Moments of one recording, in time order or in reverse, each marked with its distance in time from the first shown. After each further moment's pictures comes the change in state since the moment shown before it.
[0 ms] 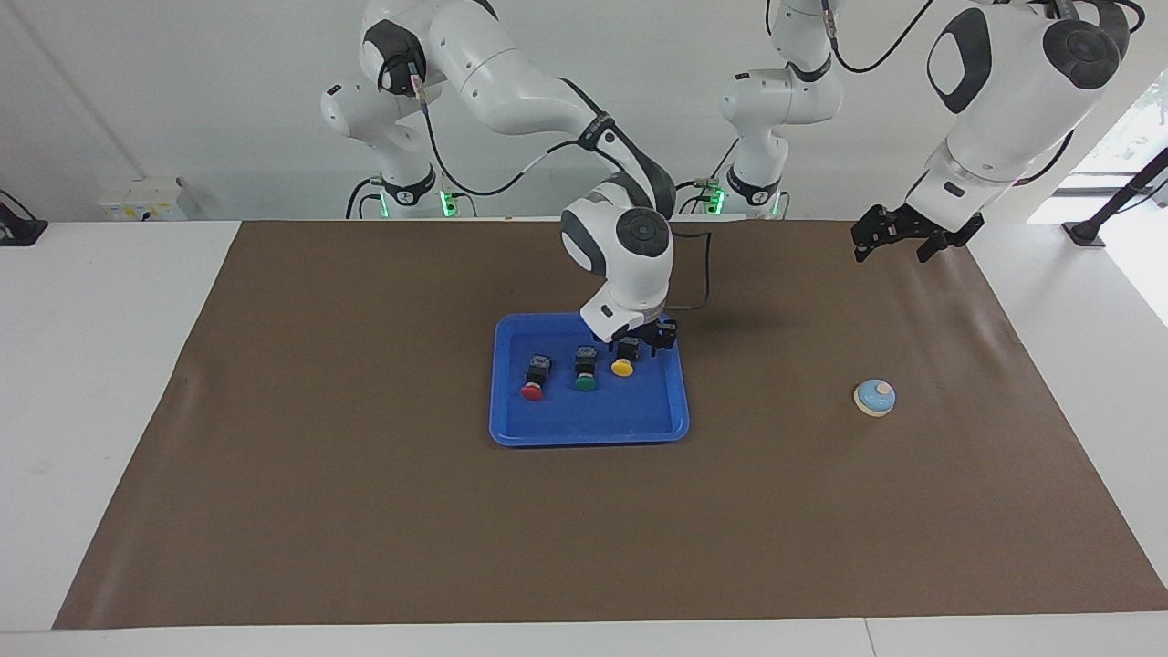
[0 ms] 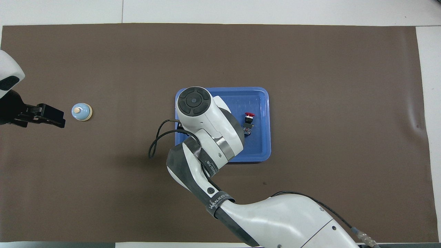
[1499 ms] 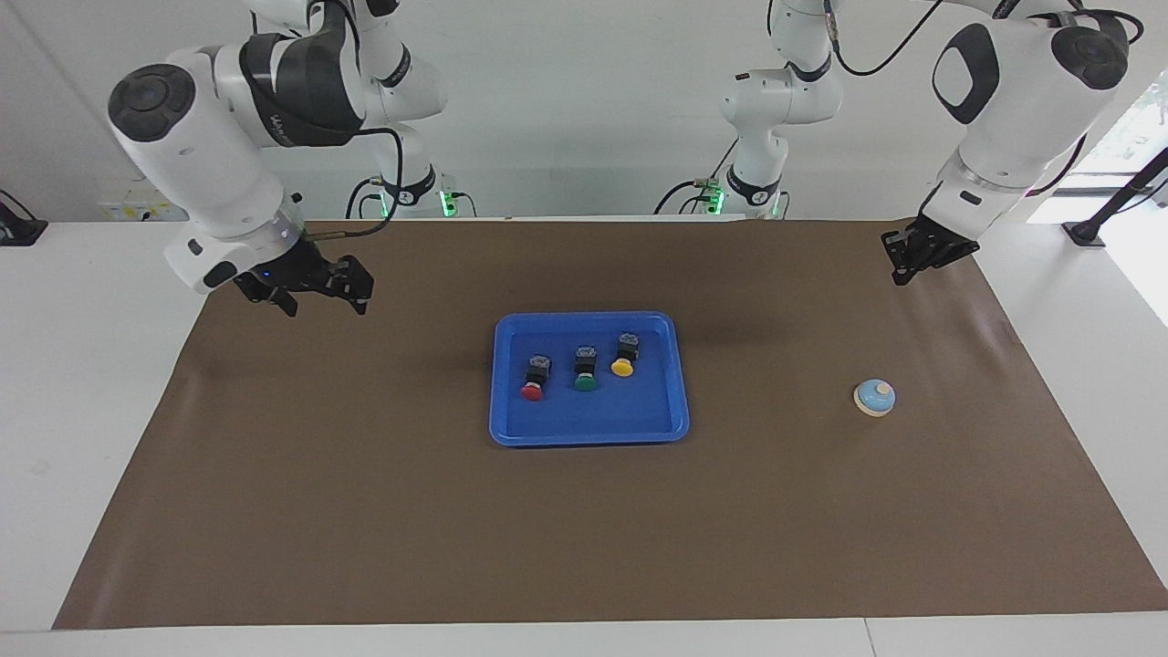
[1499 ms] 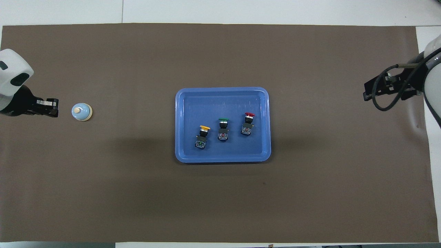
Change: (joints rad) left arm 0.037 0.057 0.010 -0.118 0.000 0.265 0.007; right arm -0.586 -0.430 -0.116 0.019 -0.086 -0.499 -0.867
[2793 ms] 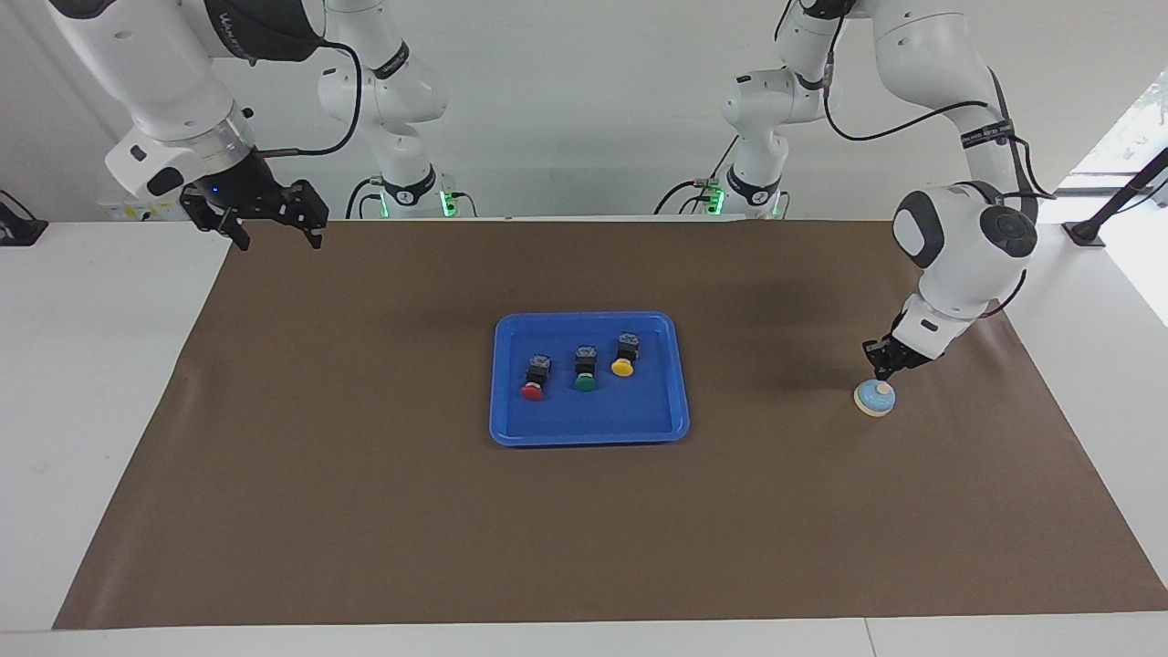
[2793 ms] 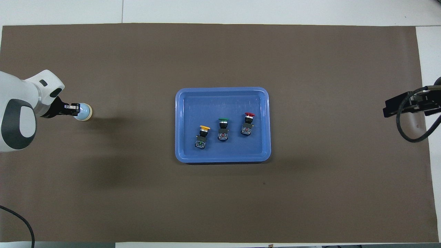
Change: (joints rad) left arm 0.077 0.167 -0.002 -0.216 0.000 0.461 0.073; right arm -0.145 -0.144 0.153 -0.113 -0.054 0.004 -0.001
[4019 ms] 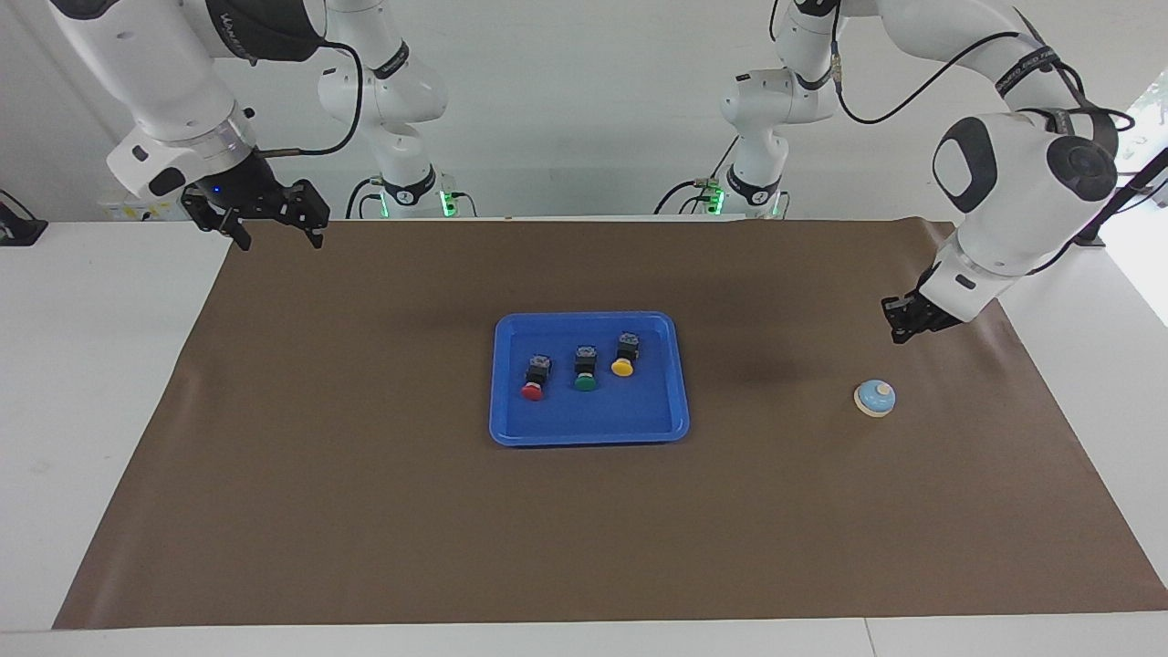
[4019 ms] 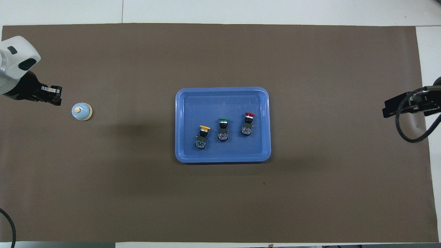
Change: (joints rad) left arm -0.059 -0.049 -0.012 0.381 0.000 -0.541 -0.016; right arm -0.001 0.000 0.003 -0.001 0.000 -0.001 0.000
